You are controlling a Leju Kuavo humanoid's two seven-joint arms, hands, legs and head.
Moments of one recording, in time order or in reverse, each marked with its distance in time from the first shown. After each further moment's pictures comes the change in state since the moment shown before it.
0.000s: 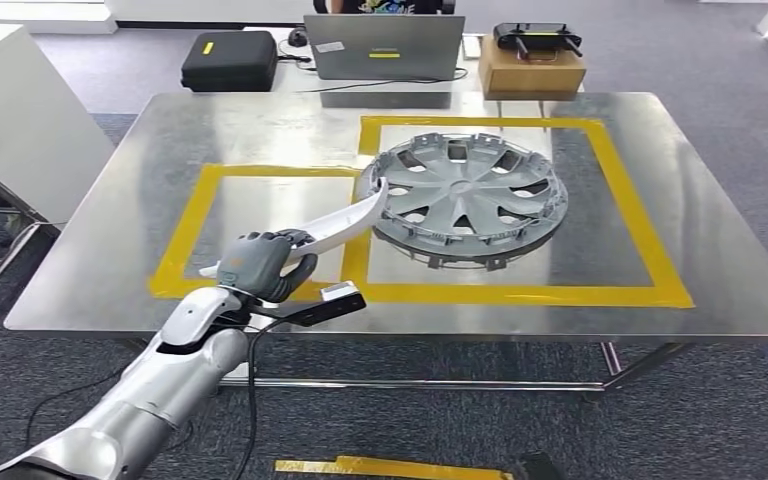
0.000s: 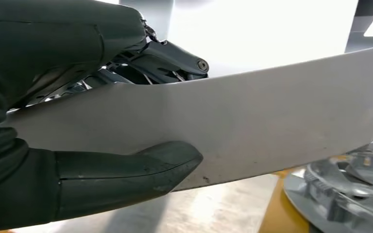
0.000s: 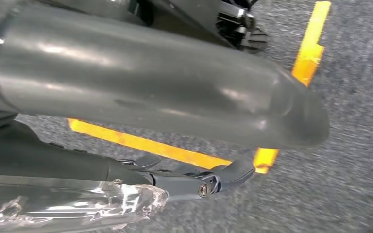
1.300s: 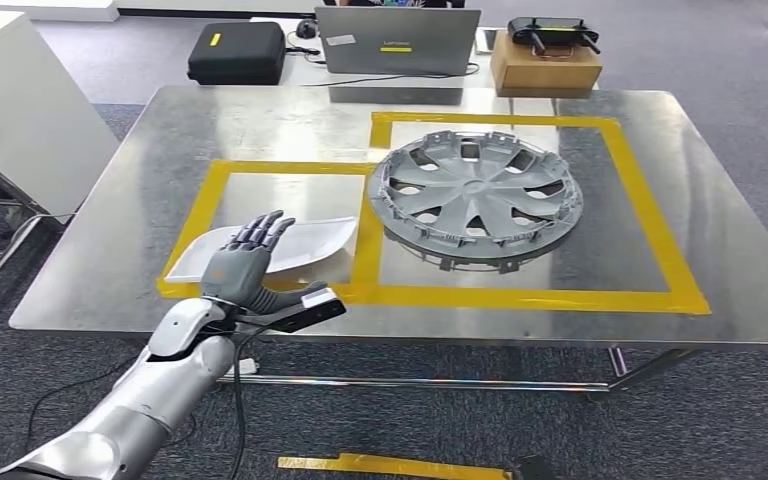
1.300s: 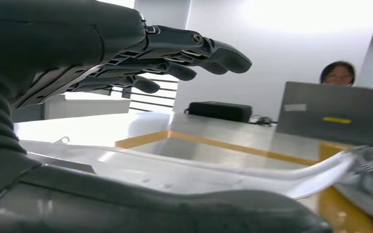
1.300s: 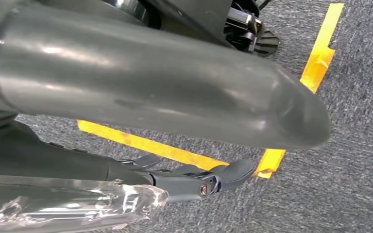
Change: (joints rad) left arm 0.054 -0.007 0.102 0.048 0.002 0.075 -0.113; right arm 0.012 0.002 0.025 0.004 -0.008 -0.011 0.006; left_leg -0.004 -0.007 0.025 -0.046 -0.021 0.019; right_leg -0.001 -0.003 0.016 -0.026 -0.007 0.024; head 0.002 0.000
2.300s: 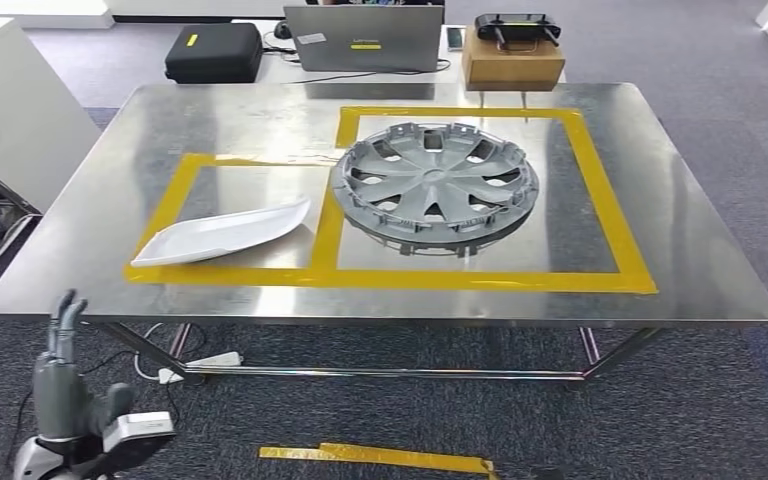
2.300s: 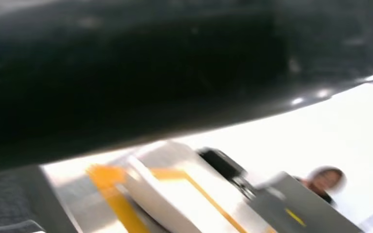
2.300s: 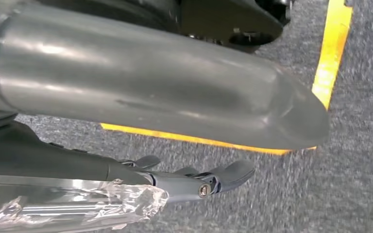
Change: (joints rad) left arm 0.706 0.051 0.261 -0.828 0.562 -0.012 -0.418; right arm 0.036 0.018 -0.085 0.004 -0.066 -0.040 -0.002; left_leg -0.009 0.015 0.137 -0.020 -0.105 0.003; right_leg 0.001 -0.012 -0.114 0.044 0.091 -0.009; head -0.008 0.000
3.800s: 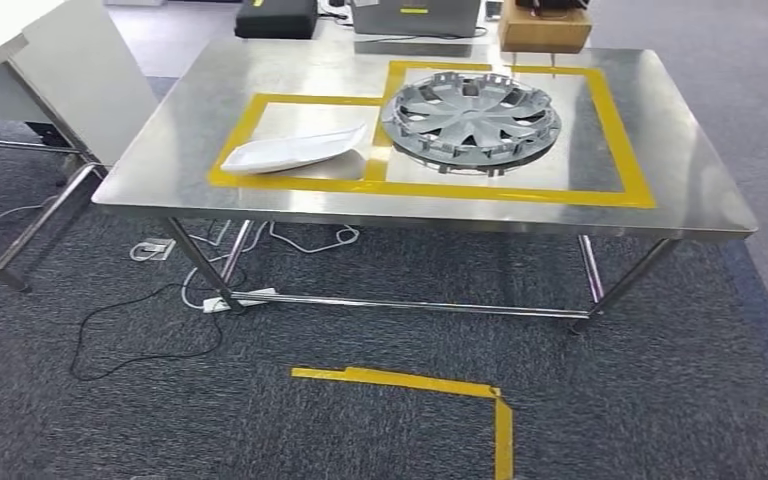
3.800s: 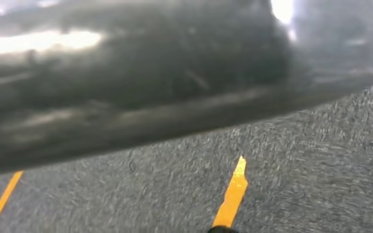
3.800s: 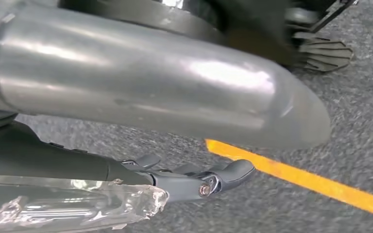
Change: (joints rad) left arm -0.293 -0.072 0.947 1.447 -0.187 -0.045 0.422; right arm 0.011 0.012 0.036 0.005 0.153 0.004 0.123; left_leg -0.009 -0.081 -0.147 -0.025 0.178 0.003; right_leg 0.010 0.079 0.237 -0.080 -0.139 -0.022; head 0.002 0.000
